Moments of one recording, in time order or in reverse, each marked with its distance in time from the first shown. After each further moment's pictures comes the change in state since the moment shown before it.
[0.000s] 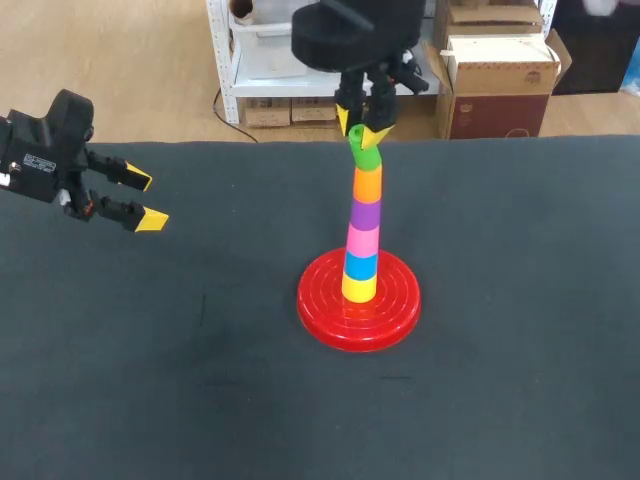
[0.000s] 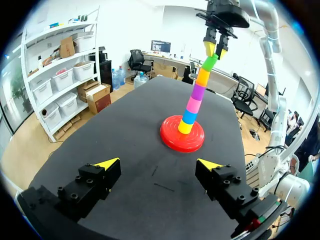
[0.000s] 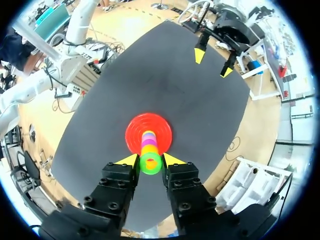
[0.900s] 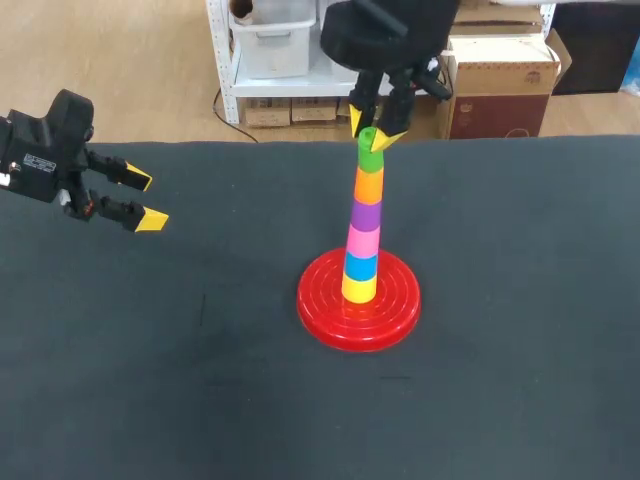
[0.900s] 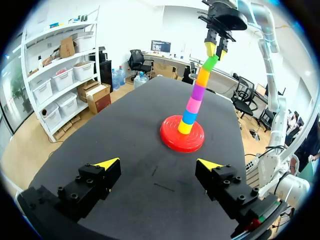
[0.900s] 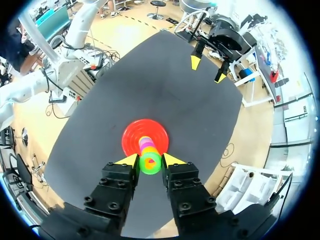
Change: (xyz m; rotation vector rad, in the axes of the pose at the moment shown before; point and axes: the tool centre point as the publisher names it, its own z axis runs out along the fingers) left arm 0.000 0.000 0.000 0.000 0.000 0.000; right arm 0.004 0.009 0.004 0.048 -0.085 -0.004
